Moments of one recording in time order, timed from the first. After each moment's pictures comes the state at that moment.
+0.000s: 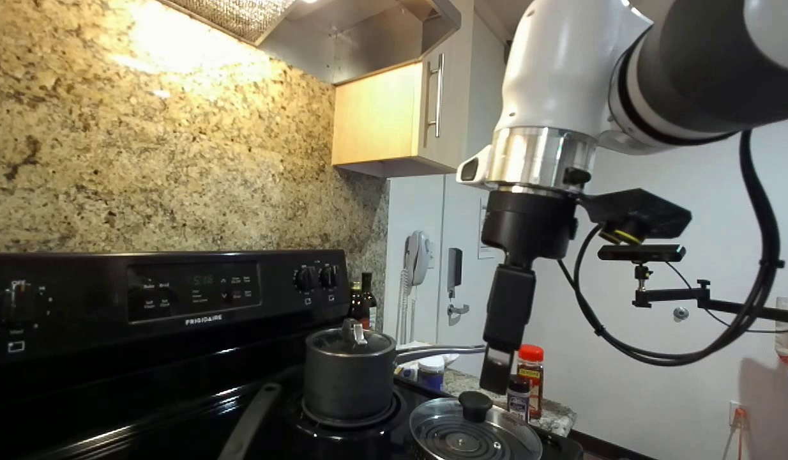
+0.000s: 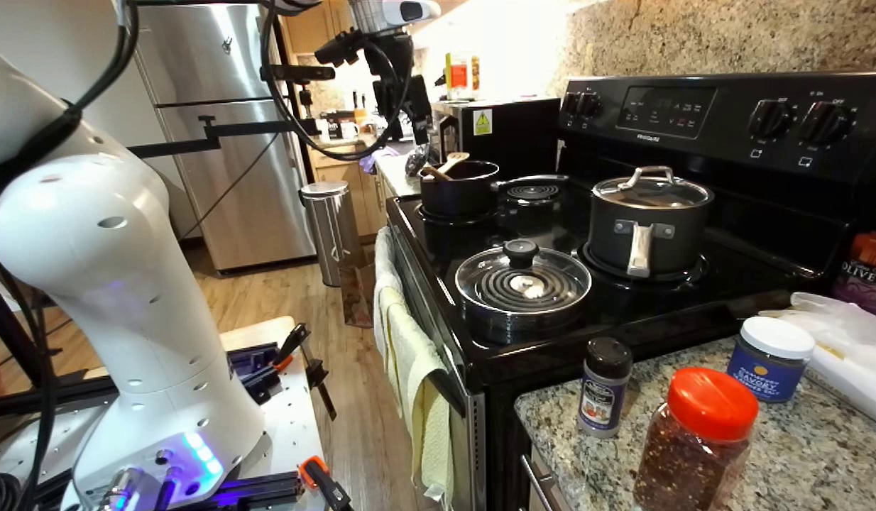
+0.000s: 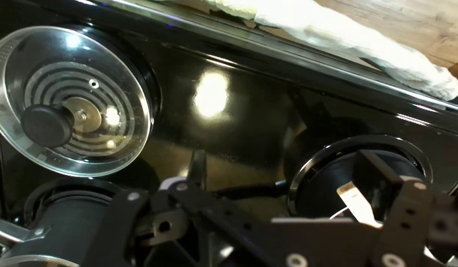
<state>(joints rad) 0.13 -0.51 0.26 -2.43 0.08 2.08 0.24</state>
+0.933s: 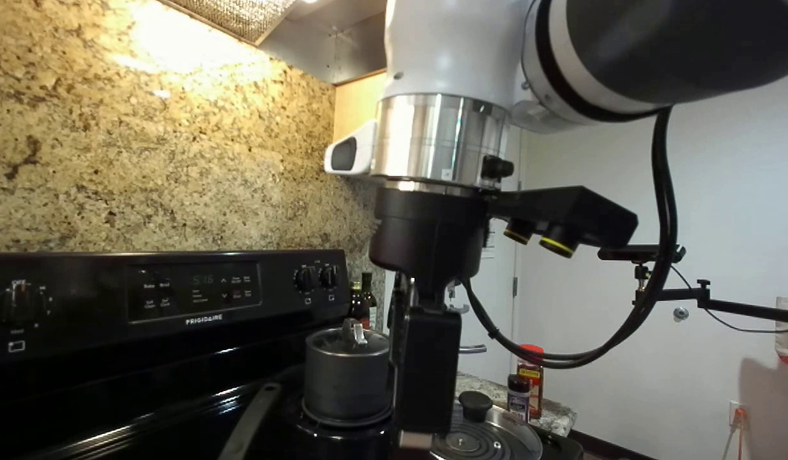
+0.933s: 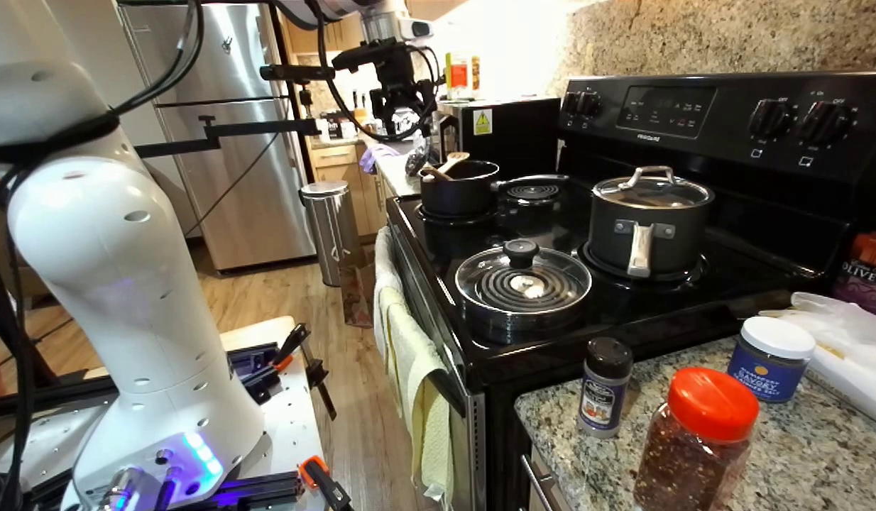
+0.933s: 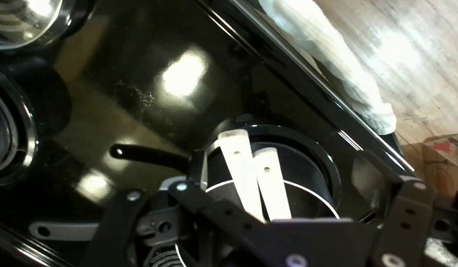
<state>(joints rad) 0.26 -0.16 0.33 -2.12 -0.06 2.04 0.11</state>
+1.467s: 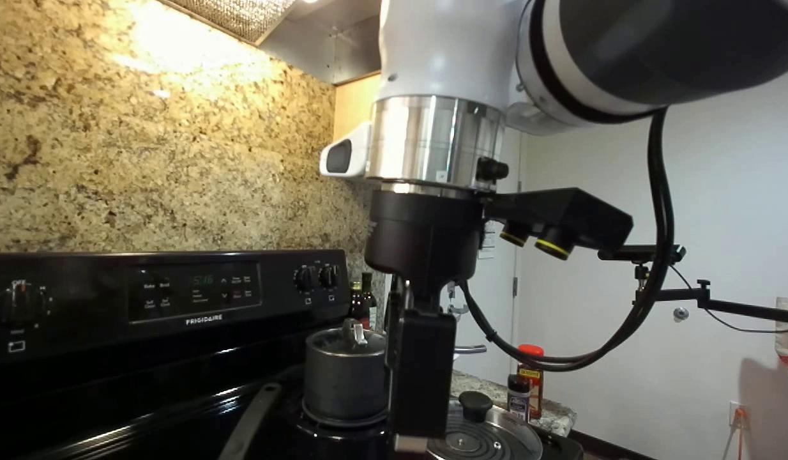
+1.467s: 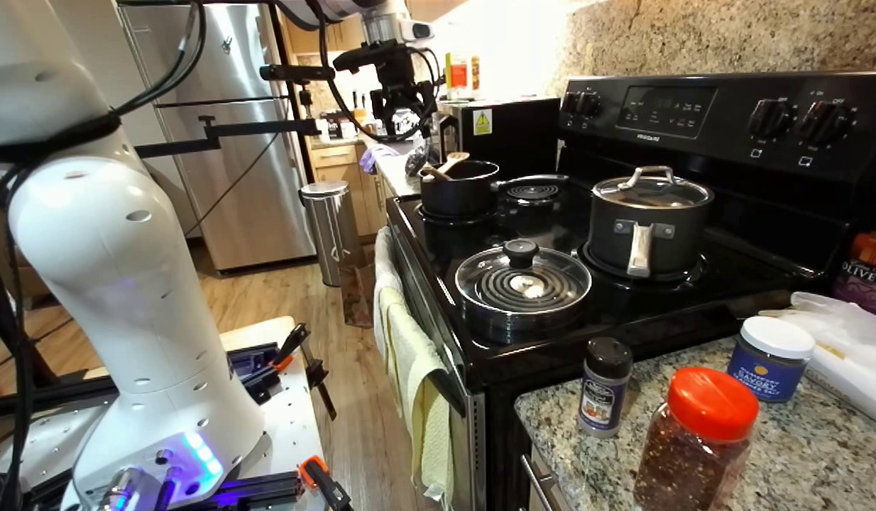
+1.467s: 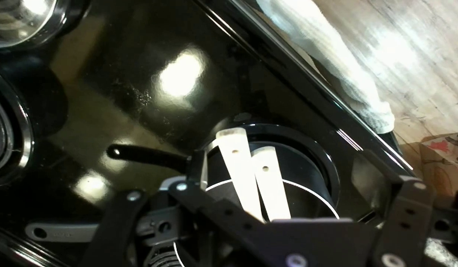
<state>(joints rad) 0.26 -0.15 0.32 -2.11 -0.05 2.04 0.11</state>
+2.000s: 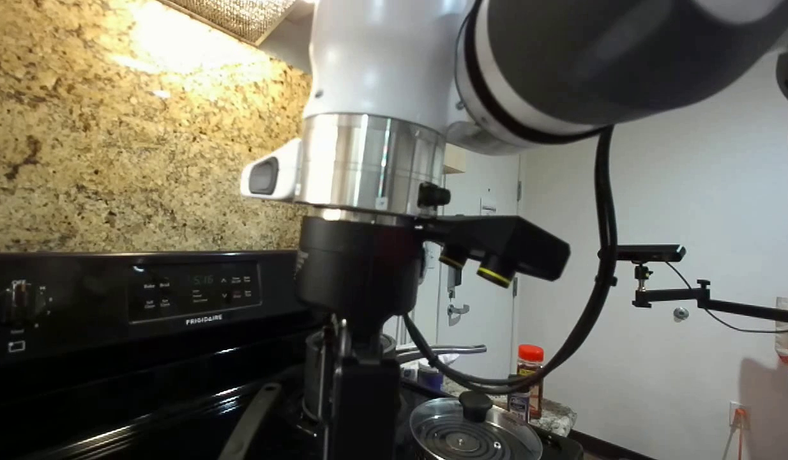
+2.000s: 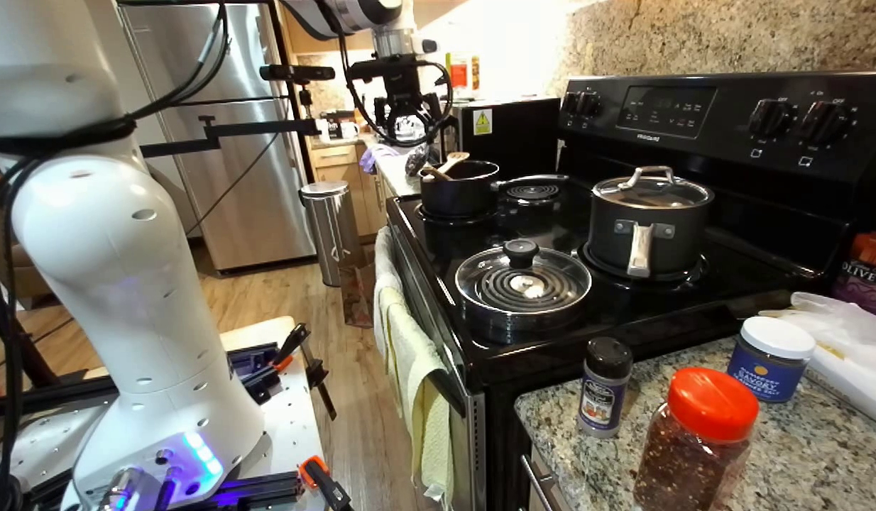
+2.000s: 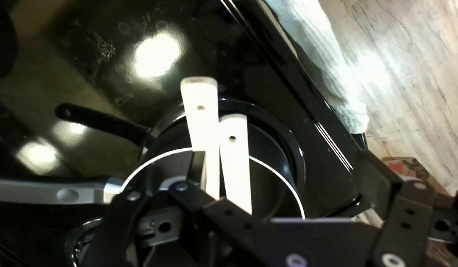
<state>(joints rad) 0.29 0.00 0.32 -2.00 -0.05 2.07 -0.05</state>
